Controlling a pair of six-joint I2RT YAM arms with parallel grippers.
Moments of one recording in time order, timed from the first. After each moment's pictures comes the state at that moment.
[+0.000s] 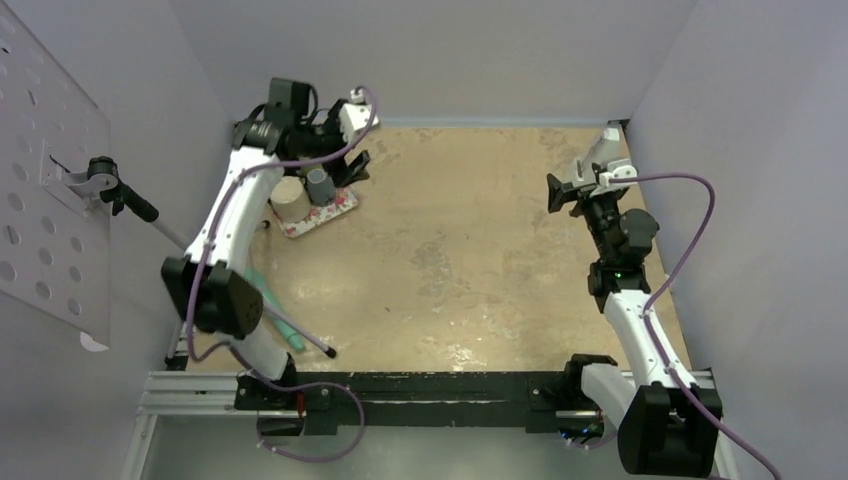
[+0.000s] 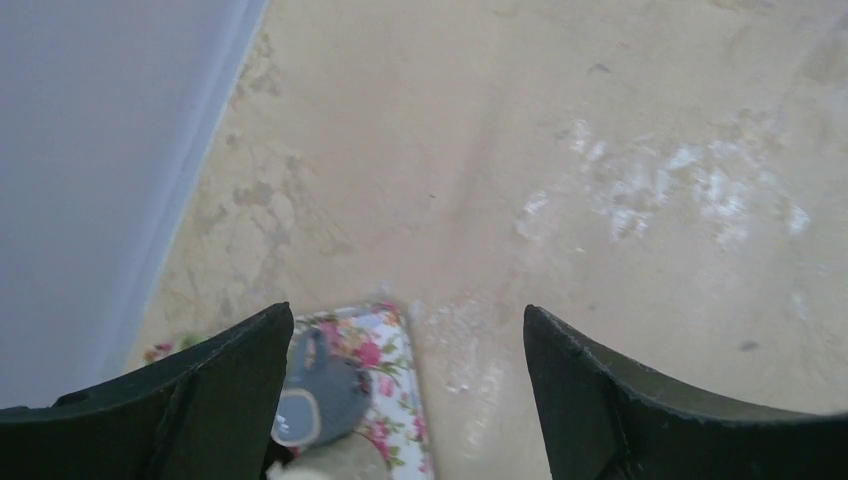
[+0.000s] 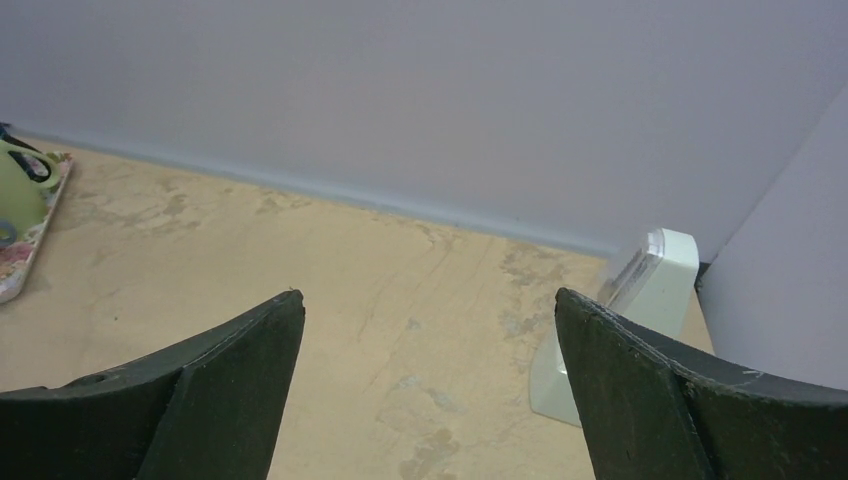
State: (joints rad) left arm -0.16 1.54 1.57 -0.75 0.69 0.78; right arm -0.07 0.96 0.56 0.59 -0.27 -0.02
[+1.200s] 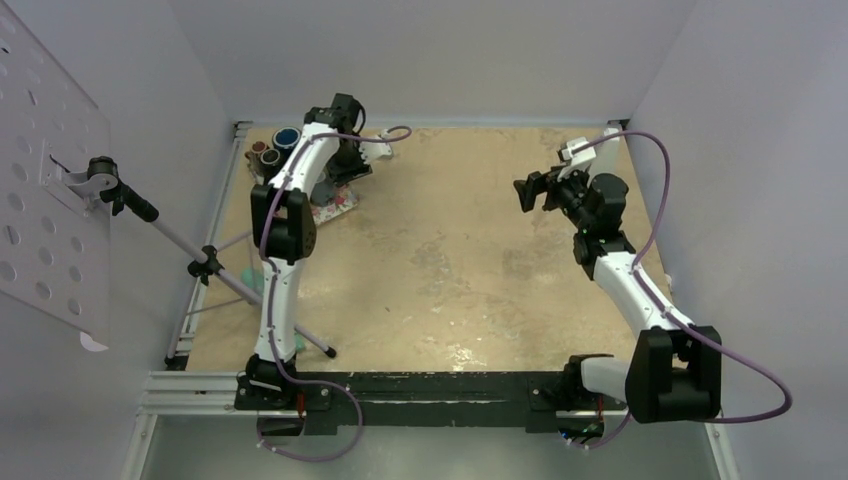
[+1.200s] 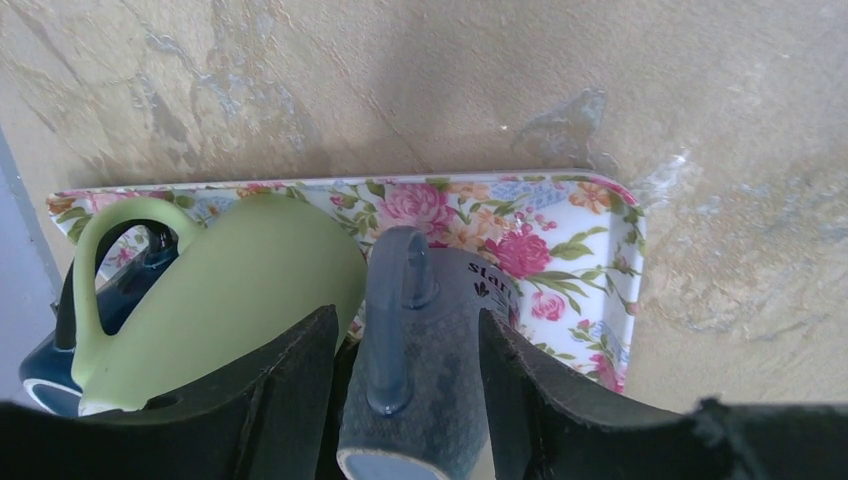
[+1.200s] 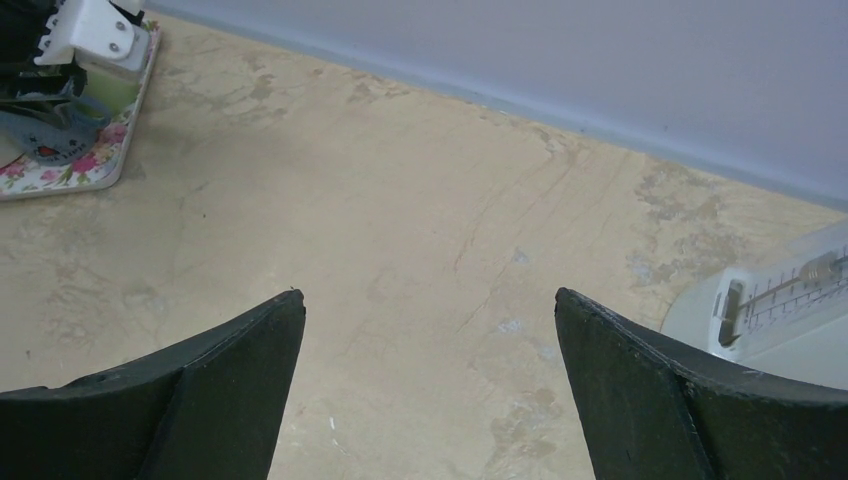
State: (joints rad) left arm -0.21 2.43 2.32 -1.15 -0.04 0.99; right arm 0.05 1.22 0.73 0.37 -0.36 -0.03
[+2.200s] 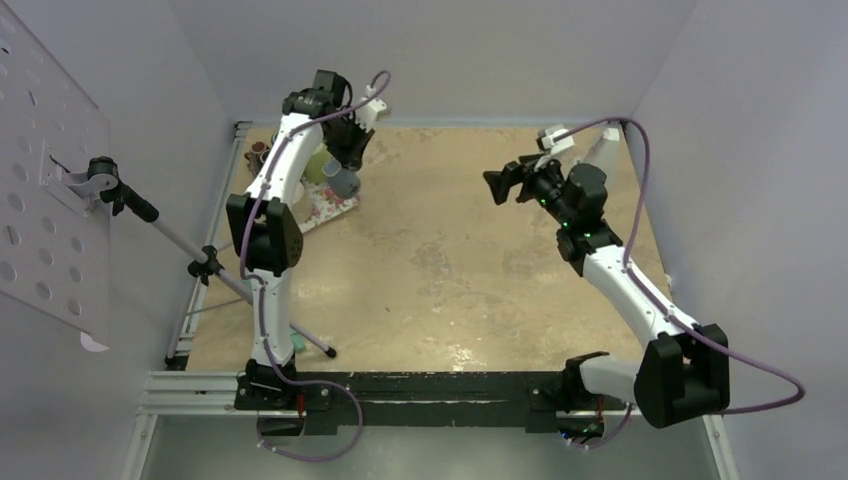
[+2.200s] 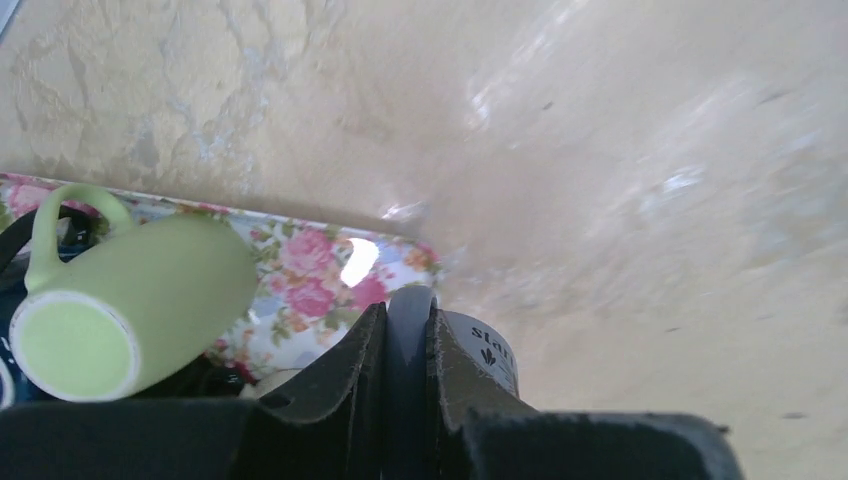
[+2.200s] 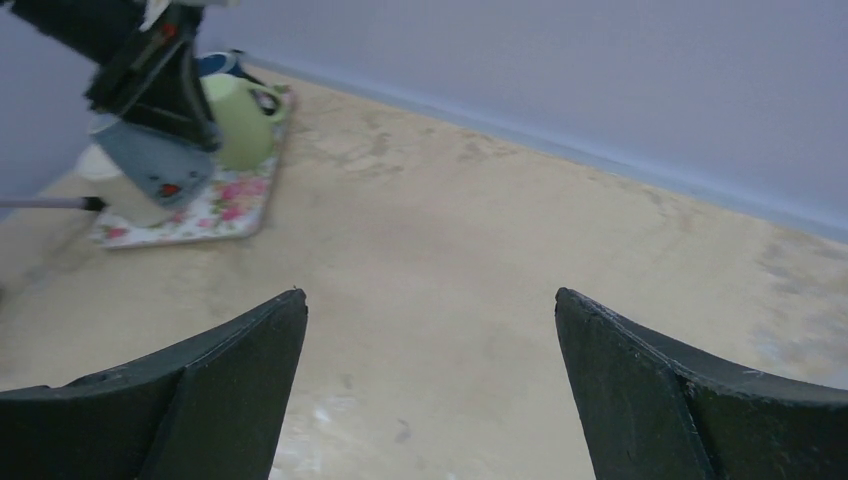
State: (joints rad) left arm -0.20 2.27 2.28 -1.12 0.24 0.62; right arm 0.19 1.20 0.83 0.31 -0.31 0.06
